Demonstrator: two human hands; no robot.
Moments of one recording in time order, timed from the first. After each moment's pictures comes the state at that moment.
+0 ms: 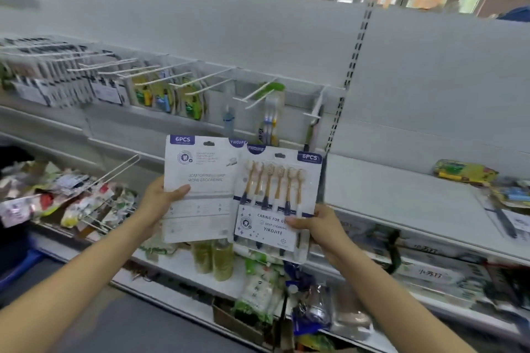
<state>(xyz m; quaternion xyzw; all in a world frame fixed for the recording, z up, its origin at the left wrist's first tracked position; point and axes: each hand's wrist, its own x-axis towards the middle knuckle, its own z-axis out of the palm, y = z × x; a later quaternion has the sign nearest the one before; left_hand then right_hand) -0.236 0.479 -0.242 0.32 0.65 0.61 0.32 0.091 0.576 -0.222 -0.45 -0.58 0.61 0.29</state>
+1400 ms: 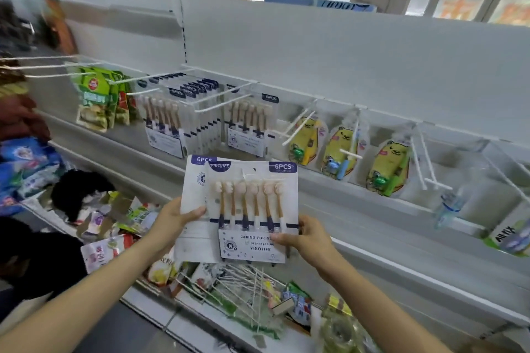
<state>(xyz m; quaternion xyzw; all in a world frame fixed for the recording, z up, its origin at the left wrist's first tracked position) -0.818 0.483 -0.269 0.35 0.63 0.61 0.32 -0.543 0.594 -0.225 -0.36 -0.70 0.56 0.23</state>
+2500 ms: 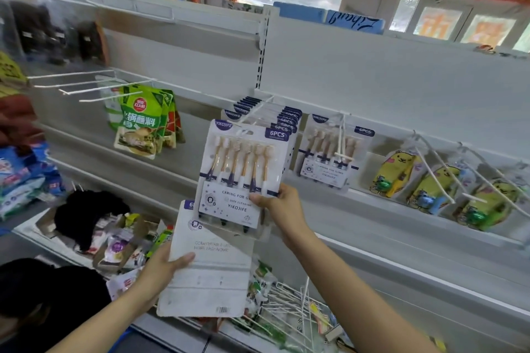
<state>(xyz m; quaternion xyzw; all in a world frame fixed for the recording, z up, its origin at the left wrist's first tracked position) -1.105 0.392 -0.331 0.31 0.62 0.59 0.41 -0.908 0.547 -0.185 -0.41 -0.62 0.57 0.35</state>
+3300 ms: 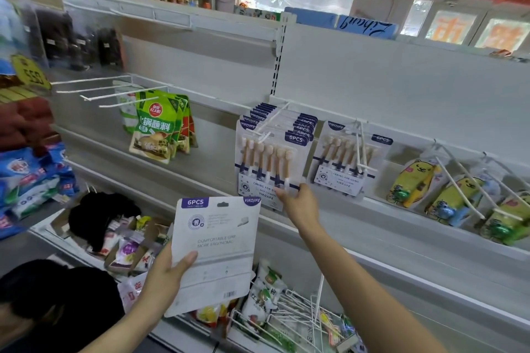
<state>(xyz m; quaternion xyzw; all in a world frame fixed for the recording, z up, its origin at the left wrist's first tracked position) -1.091 0.371 -0.292 0.32 0.64 0.64 0.28 -0.929 0.596 -0.204 -0.52 -0.69 0.38 0.33</state>
